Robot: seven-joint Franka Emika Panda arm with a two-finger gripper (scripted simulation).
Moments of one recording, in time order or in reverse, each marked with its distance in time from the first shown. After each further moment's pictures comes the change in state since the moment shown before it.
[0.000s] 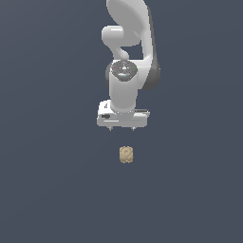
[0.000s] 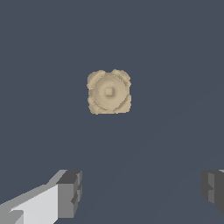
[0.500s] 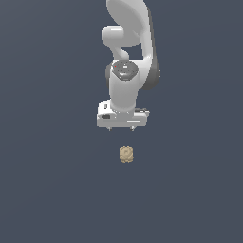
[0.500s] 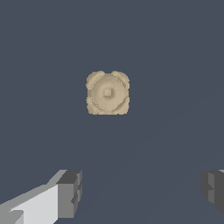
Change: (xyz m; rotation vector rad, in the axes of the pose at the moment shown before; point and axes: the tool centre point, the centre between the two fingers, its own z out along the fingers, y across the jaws) arm 0.001 0.003 -0.001 -0.018 0.009 -0.040
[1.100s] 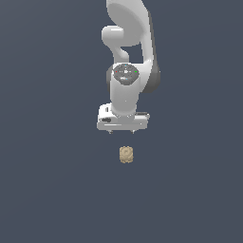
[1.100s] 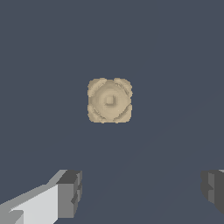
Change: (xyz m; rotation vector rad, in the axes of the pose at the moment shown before) arm 0.011 -0.002 0.007 0.000 0.008 -0.009
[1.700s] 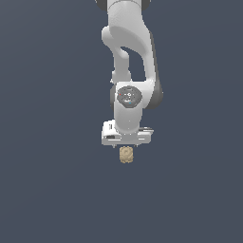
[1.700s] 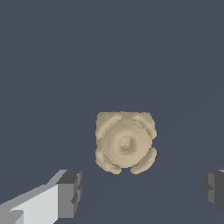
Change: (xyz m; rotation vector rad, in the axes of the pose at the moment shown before) arm 0.046 -0.016 0.041 0.025 0.023 0.003
